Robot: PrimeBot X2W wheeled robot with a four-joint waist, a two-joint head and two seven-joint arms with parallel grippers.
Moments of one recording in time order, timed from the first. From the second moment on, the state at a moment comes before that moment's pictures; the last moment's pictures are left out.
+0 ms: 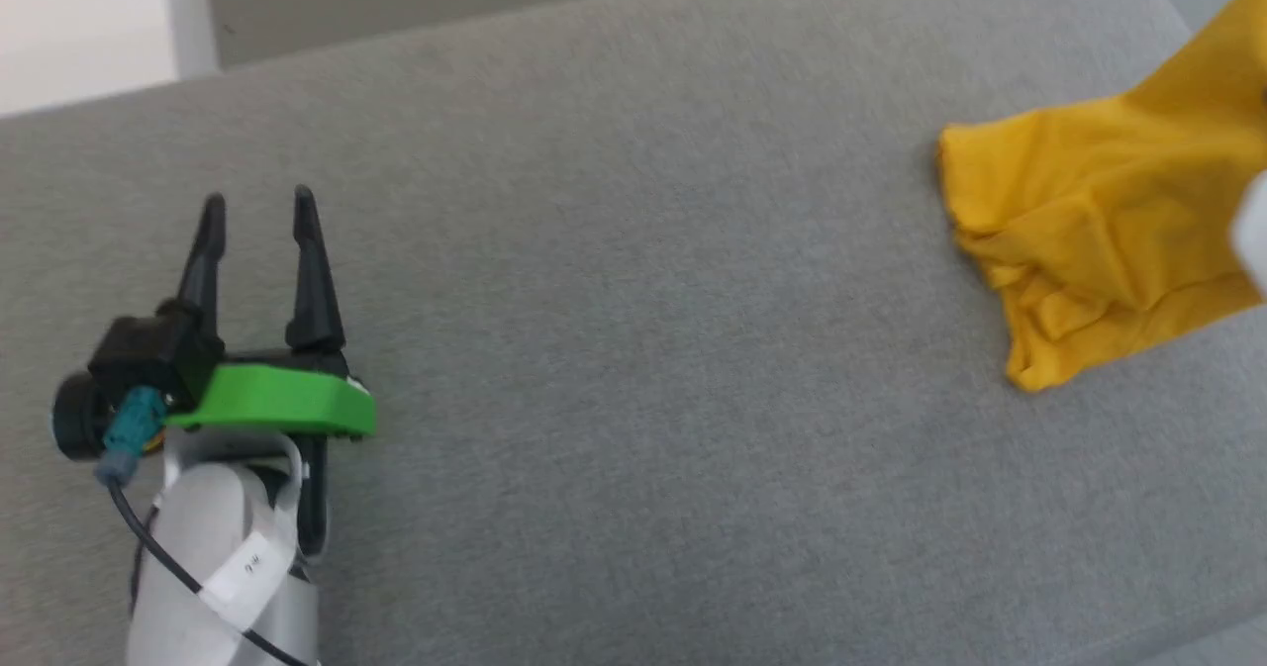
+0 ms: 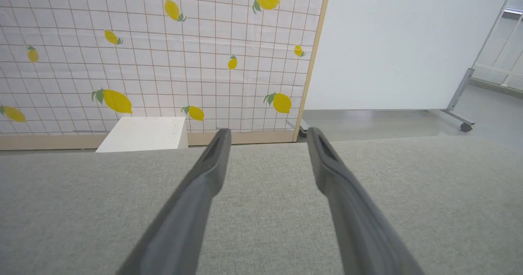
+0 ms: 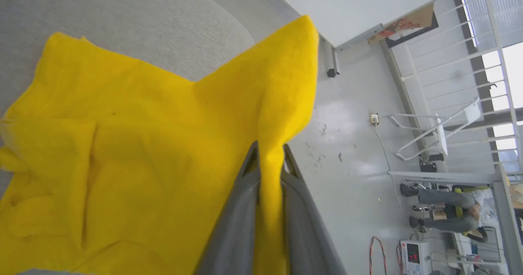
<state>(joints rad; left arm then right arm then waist) -0.31 0.11 0.07 0.11 -0.16 -0.06 -0.24 -0.61 -0.63 0.17 0.24 -0.04 0.13 0.50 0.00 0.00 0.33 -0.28</state>
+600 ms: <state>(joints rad) -0.37 0.17 0.04 -0.01 -0.14 -0.06 -0.15 -0.75 -0.48 -0.24 0.53 -0.25 0.13 0.21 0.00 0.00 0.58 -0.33</state>
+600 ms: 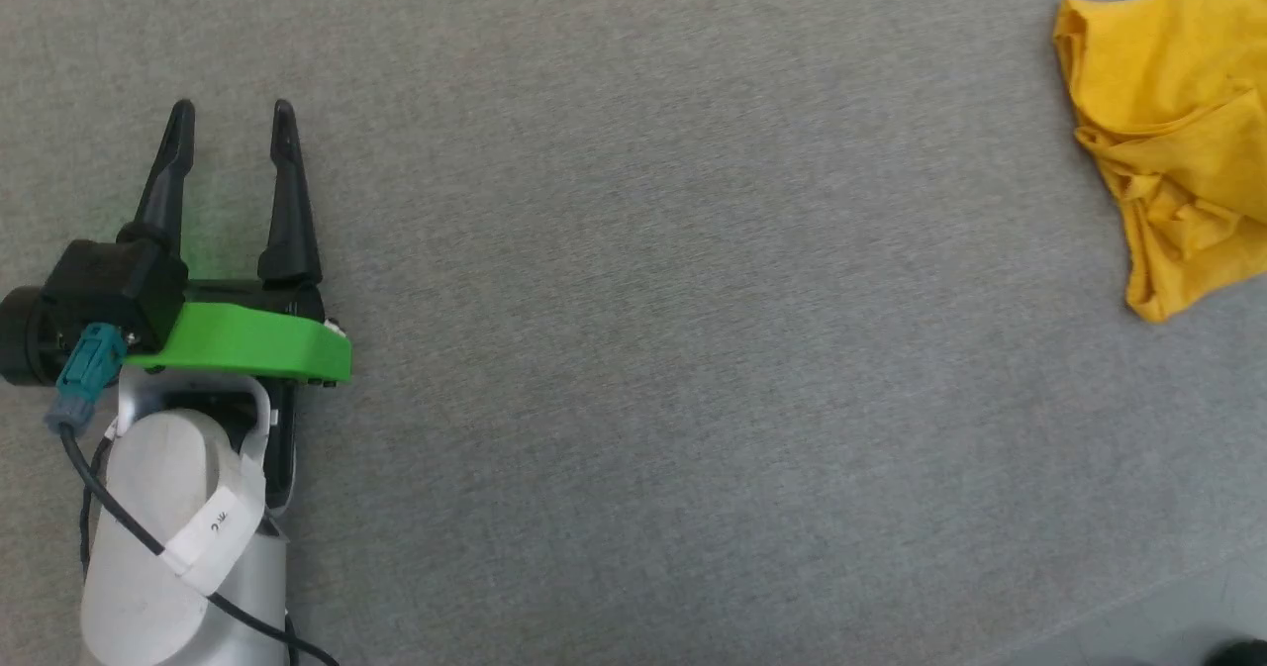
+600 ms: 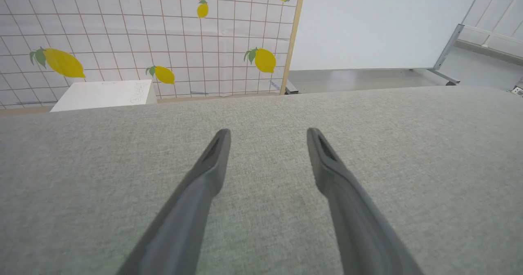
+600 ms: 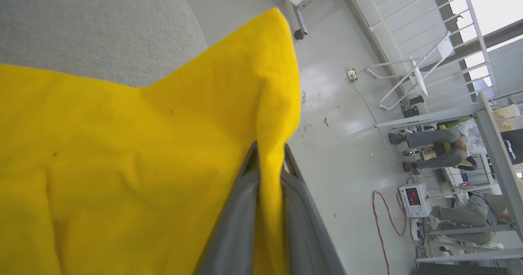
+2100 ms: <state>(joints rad) -0.16 0.06 -0.07 0.28 -0.23 -0.07 -0.25 -0.07 -0.10 -0.12 0.00 0.12 0.13 -0.07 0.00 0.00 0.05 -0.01</state>
